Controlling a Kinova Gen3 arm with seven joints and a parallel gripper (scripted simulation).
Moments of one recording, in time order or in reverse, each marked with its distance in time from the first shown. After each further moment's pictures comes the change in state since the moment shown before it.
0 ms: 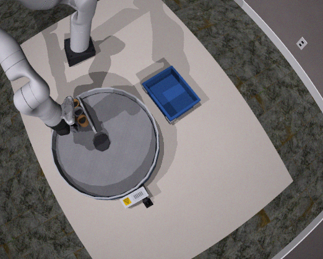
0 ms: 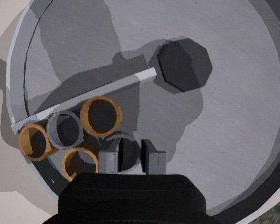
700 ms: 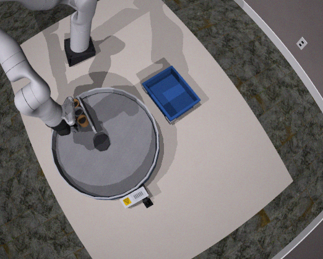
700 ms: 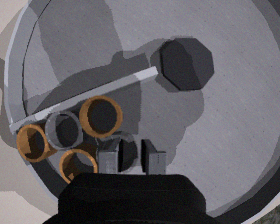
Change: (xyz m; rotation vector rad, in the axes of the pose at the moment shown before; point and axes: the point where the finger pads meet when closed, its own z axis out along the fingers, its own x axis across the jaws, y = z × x) arm -0.001 0.000 0.005 0.001 -0.002 -0.001
